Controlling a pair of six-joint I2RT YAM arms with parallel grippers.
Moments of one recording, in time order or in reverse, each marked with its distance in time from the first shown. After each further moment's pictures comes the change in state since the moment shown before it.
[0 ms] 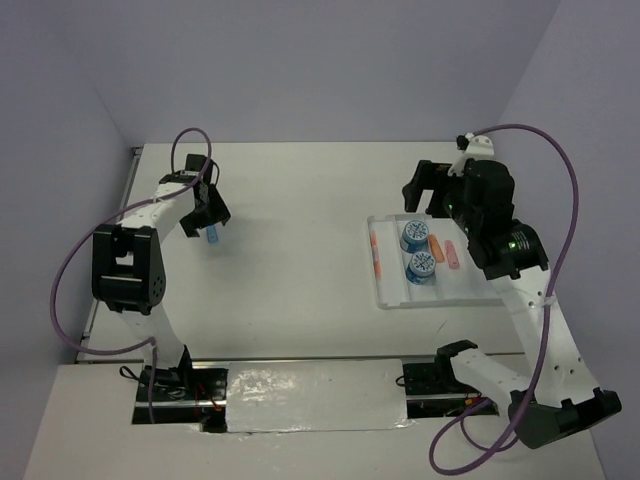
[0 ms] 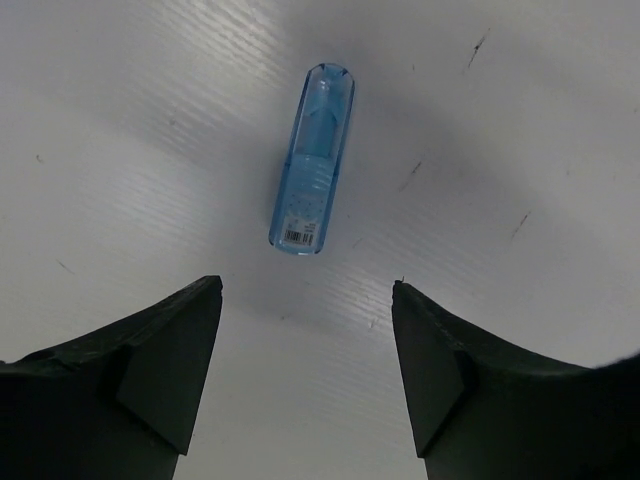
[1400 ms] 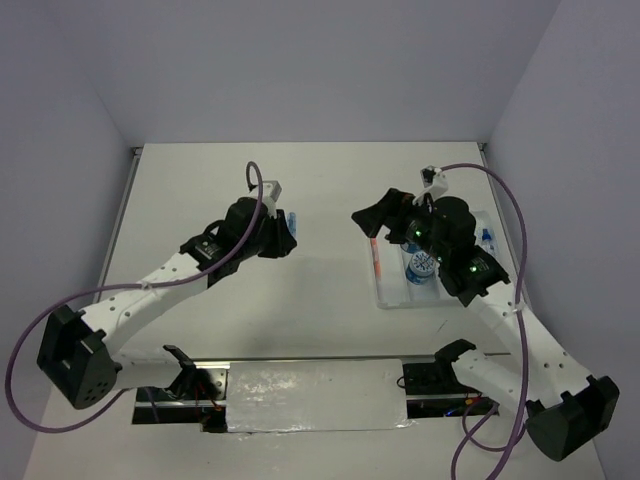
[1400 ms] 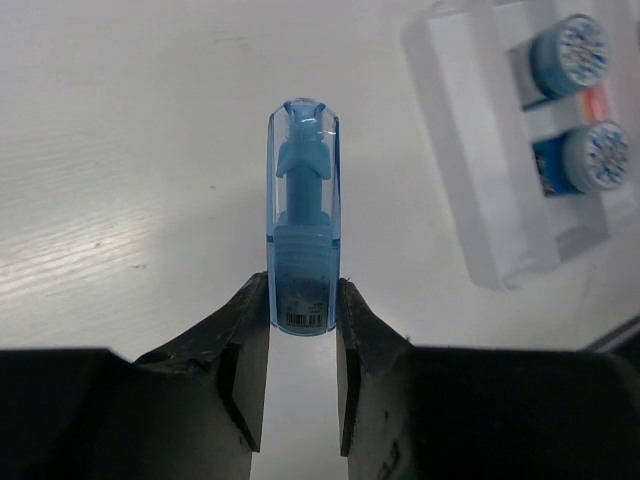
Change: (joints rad) left arm -0.549 -0.498 -0.343 0.367 0.154 0.071; right arm 0.193 -0.126 -0.412 0.426 -0.249 0.379
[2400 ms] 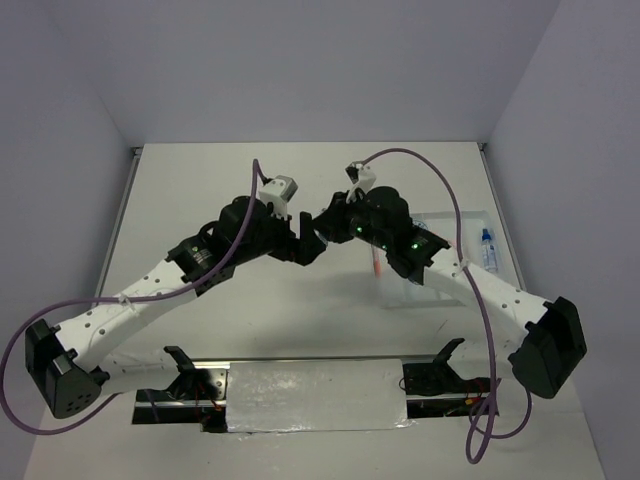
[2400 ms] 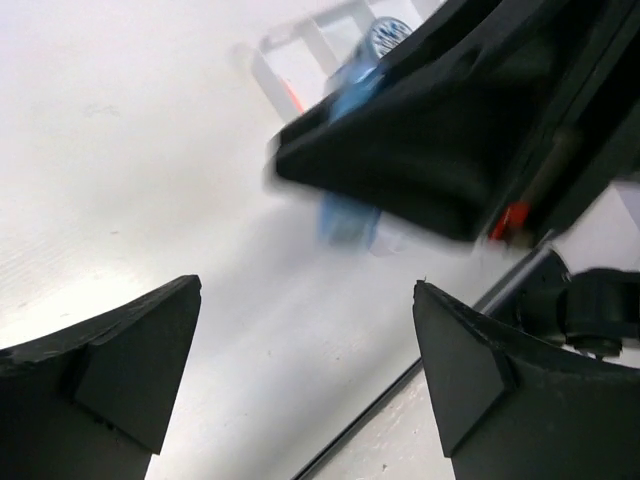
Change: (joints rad) left arm -0.147 -0.121 0.072 0.019 0.116 0.082; right arm 0.307 0.370 0.104 0.227 0.065 -0.083
